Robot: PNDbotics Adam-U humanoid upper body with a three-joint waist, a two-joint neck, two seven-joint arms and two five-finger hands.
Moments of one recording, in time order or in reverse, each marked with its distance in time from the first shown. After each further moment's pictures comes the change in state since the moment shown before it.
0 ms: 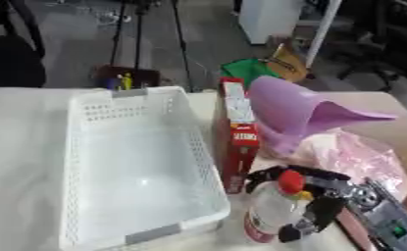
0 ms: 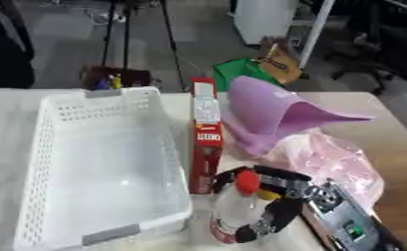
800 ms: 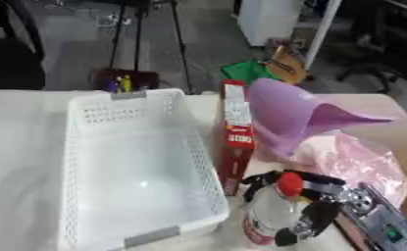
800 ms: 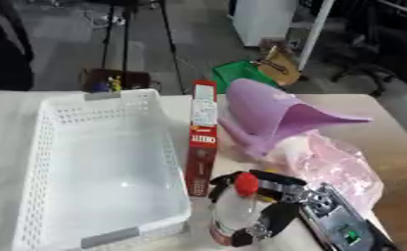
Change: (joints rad) left arm 0.000 0.000 0.000 0.000 0.000 0.003 -0.010; right arm 0.000 -0.001 0.022 0.020 -0.049 -0.021 -0.021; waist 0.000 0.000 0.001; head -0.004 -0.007
